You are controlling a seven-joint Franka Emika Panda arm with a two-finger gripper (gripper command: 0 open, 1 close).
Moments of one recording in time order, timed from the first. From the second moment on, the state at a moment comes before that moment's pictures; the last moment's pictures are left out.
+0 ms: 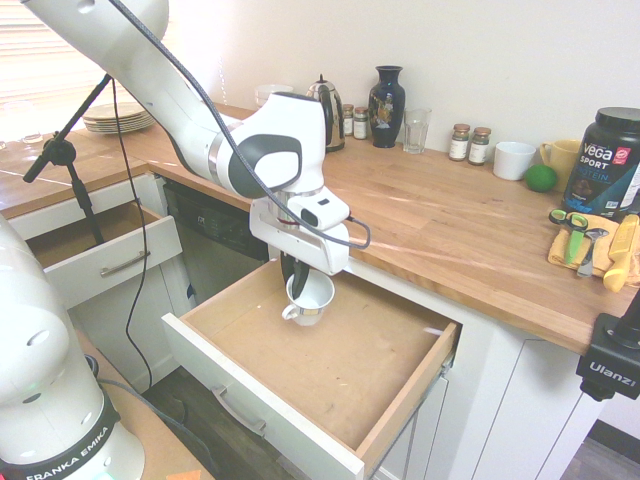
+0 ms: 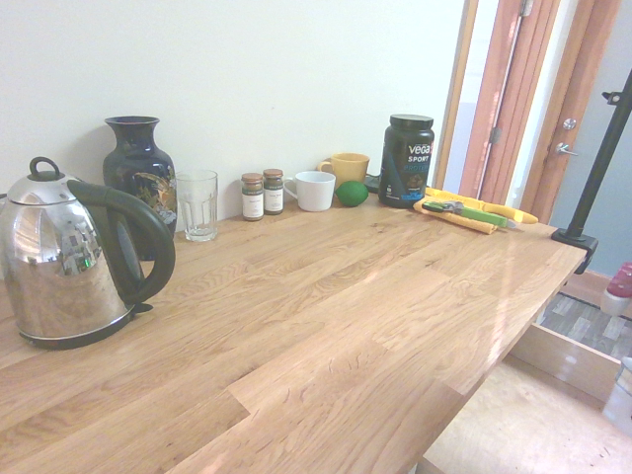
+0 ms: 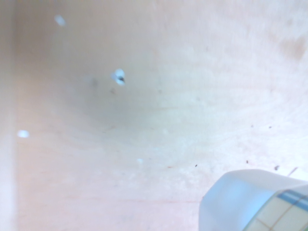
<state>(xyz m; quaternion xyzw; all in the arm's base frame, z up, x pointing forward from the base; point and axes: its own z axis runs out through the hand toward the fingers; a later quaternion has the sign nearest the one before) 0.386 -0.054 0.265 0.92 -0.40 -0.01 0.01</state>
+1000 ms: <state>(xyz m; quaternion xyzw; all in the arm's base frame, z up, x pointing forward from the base) 0.392 -0.063 0.143 0.91 -0.41 -0.01 0.02</state>
